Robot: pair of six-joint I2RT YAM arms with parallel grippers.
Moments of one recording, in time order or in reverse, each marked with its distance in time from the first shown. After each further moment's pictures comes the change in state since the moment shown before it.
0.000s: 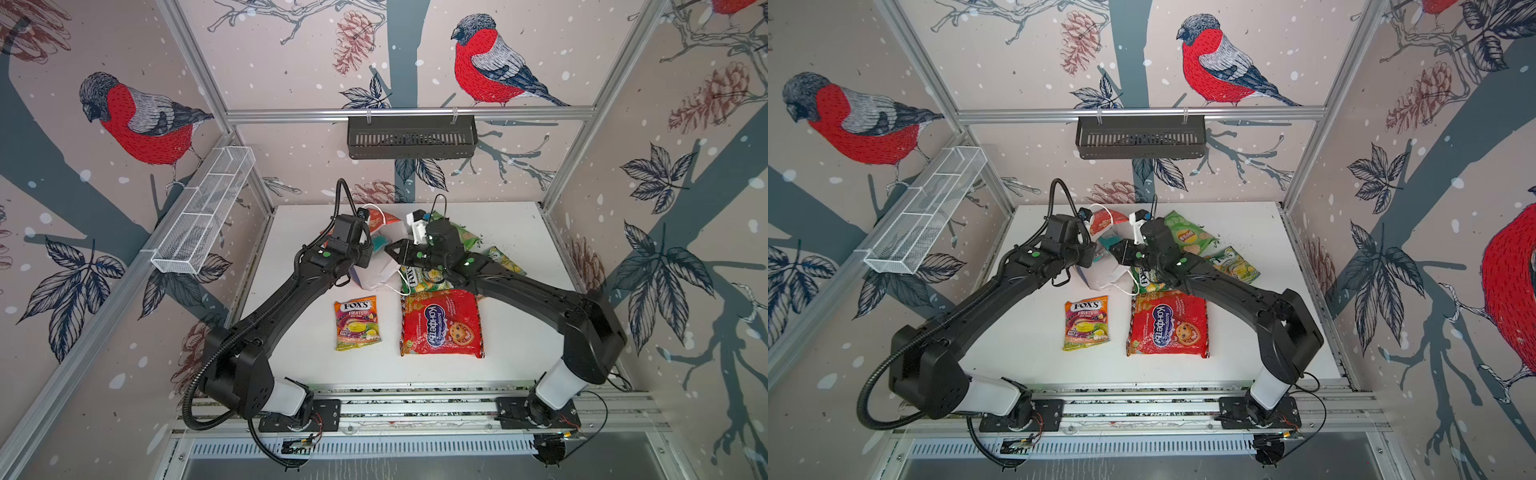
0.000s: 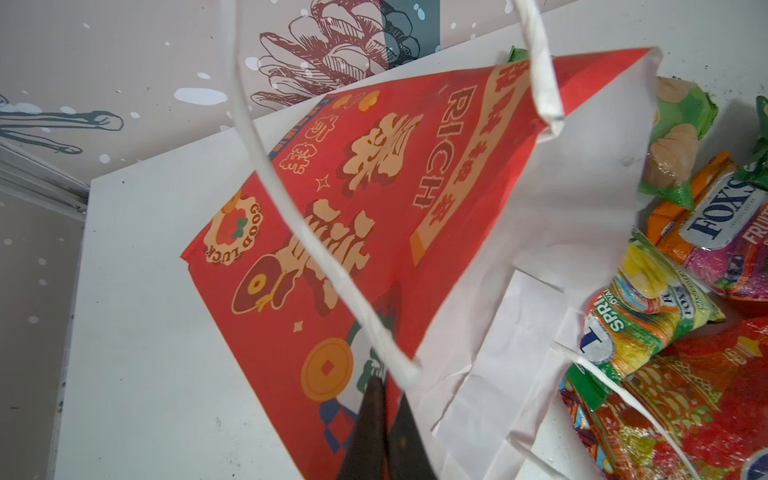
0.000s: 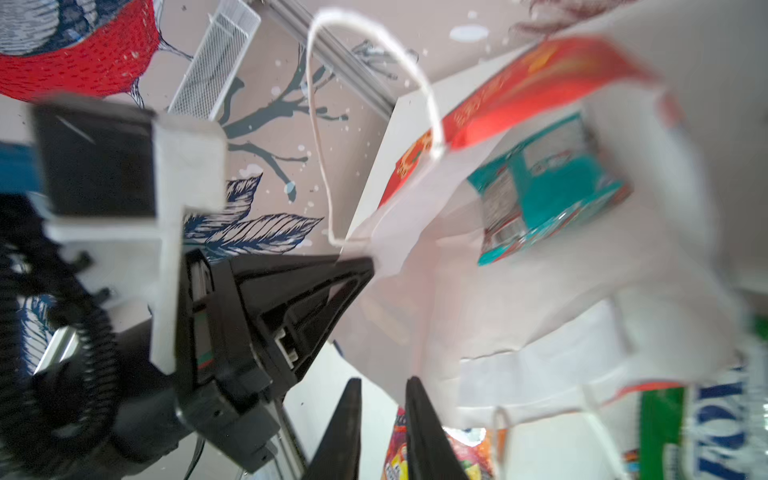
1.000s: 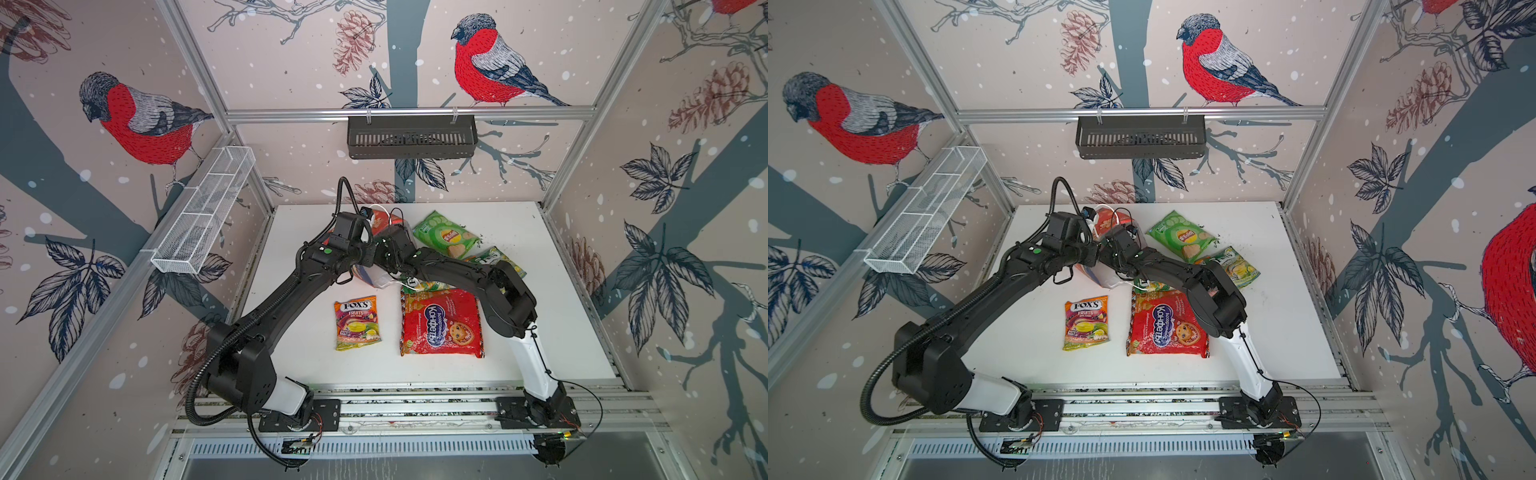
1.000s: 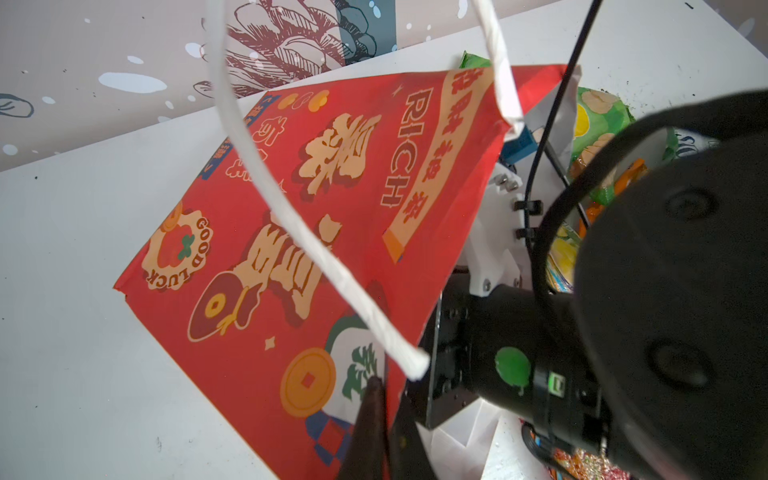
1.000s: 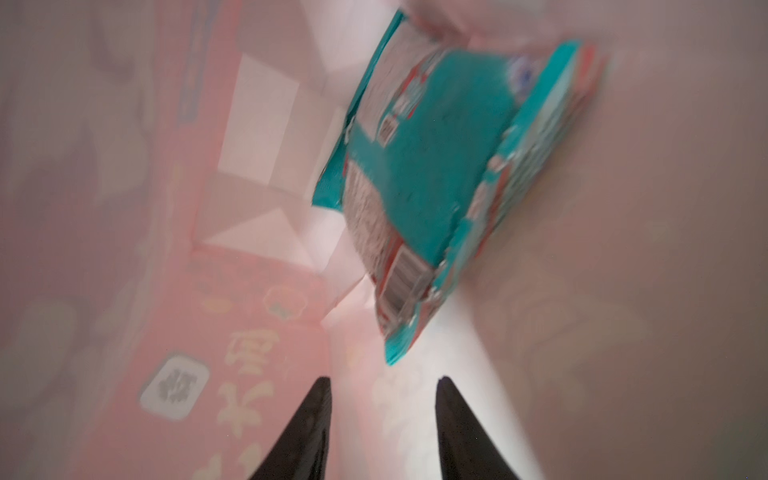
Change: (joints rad) left arm 0.000 0.011 0.023 -0.020 0.115 -0.043; right arm 0.010 0.537 0.420 -0.146 0.250 0.272
